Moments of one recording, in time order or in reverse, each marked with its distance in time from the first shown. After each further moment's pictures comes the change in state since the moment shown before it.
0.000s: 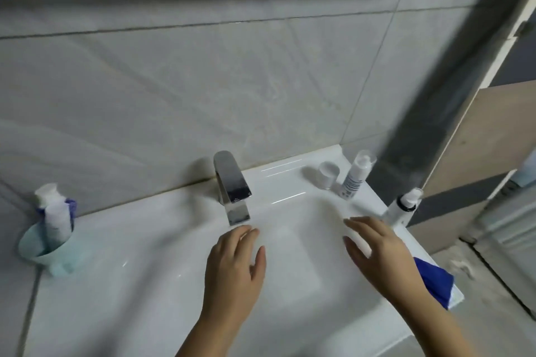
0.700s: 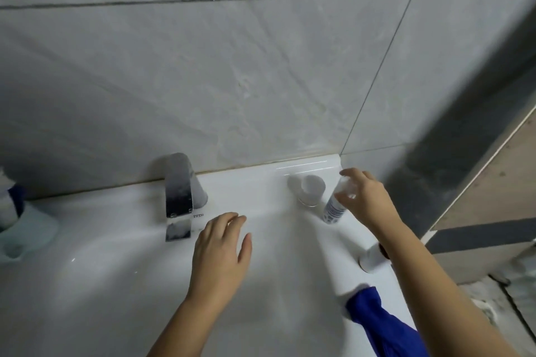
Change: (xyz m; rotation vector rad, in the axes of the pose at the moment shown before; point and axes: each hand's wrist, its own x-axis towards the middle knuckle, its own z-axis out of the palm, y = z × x) left_hand 0.061 0.055 0.098 0.231 -0.029 -0.169; right_hand 0.165 0.136 0.015 0.197 -0.262 0.154
